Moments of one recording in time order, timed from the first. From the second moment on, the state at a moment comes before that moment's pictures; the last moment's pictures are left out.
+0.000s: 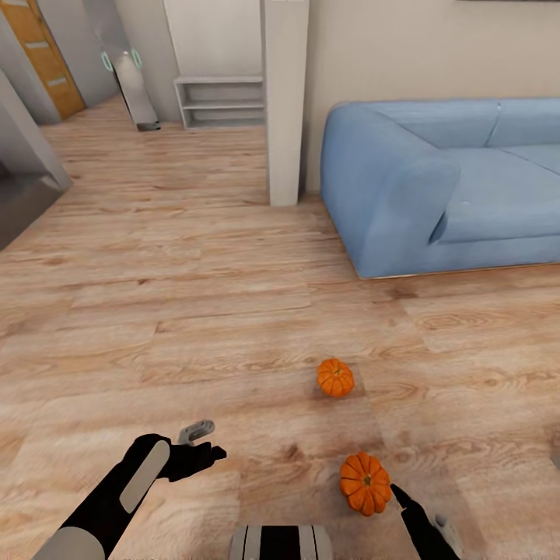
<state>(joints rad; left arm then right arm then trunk) -0.49 0.12 -0.23 -0.90 0.76 0.81 0.14 -0.48 -0.16 0.53 -0.02 -1.71 0.00 0.62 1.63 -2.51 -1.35</state>
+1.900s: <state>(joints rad) -0.49 0.12 -0.23 -0.90 0.76 0.81 0.14 -0.48 -0.18 0.52 -0.01 -1.71 0.00 0.87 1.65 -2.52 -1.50</state>
